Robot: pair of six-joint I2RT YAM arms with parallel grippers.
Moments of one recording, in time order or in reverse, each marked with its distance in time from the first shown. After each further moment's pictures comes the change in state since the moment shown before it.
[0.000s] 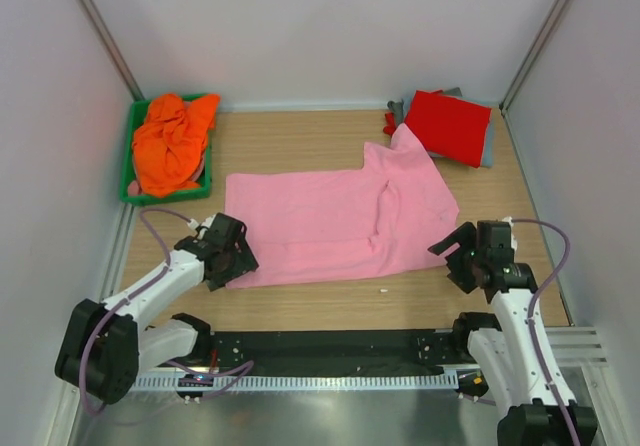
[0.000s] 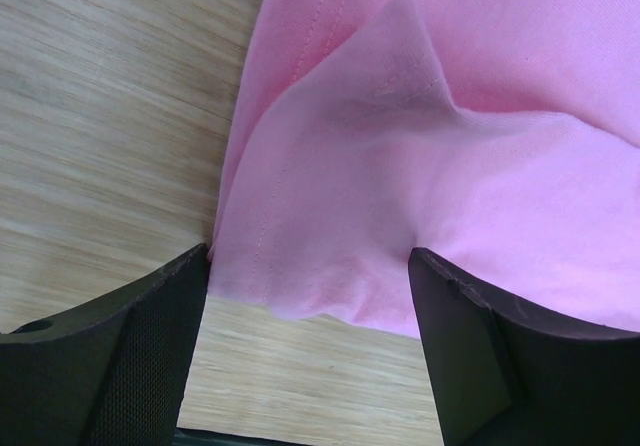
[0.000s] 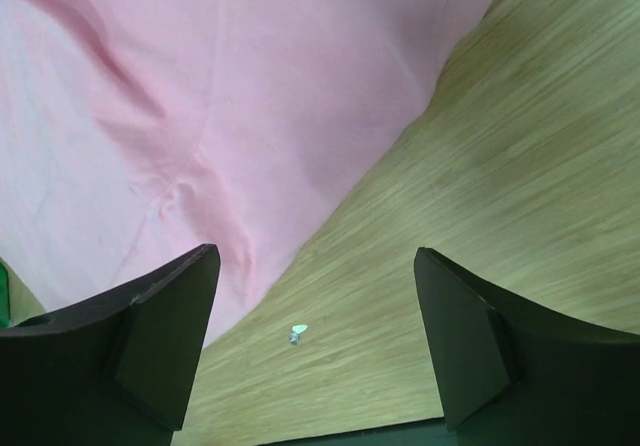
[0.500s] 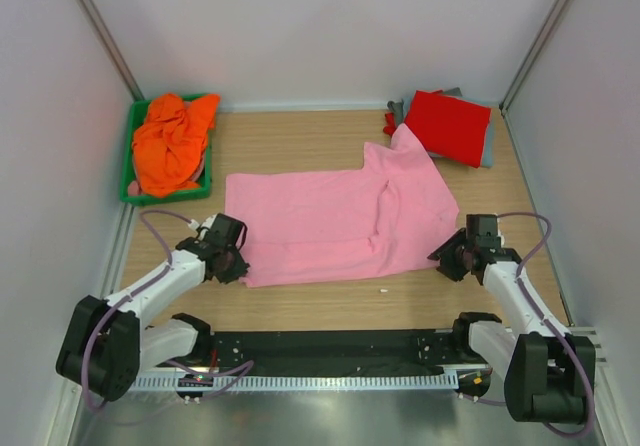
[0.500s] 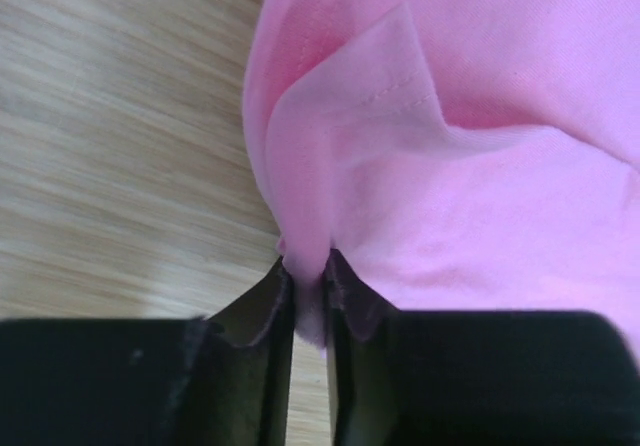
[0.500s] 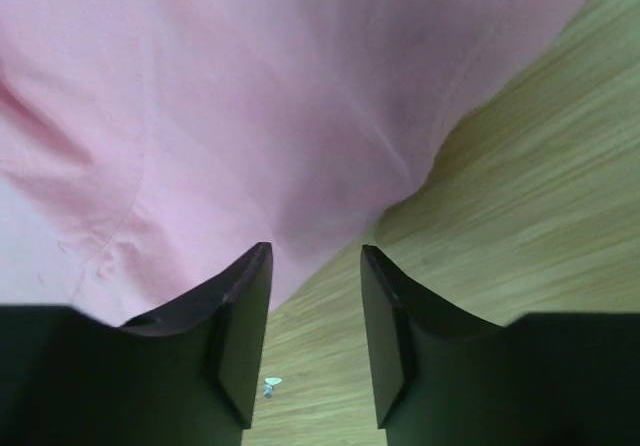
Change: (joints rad) left arm 0.000 0.003 -0.021 0.046 -0.003 -0.031; right arm -0.001 0.307 -0.053 0.243 -0.007 -0.037
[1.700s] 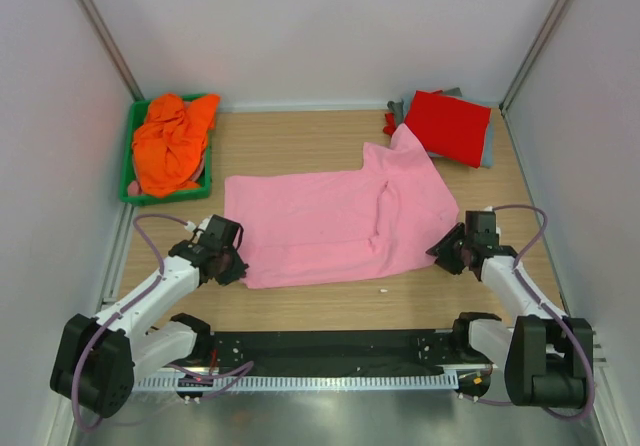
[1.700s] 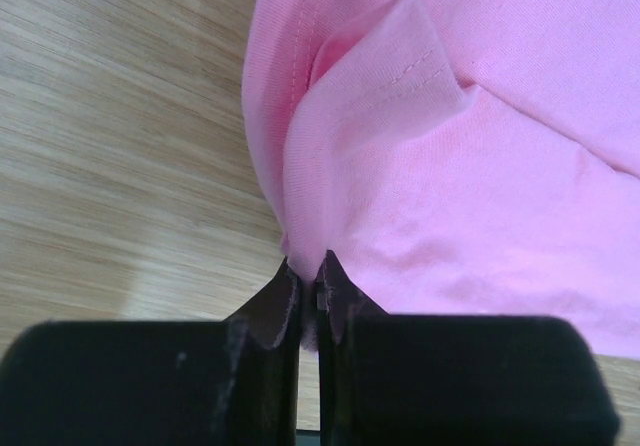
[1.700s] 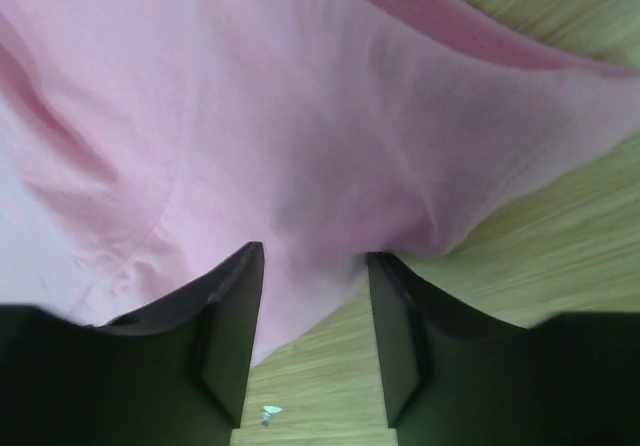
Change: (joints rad) left arm 0.000 -0.085 0.010 -0.058 0.044 -0.022; right arm 0.000 0.061 -0.014 0.134 -0.024 -0.072
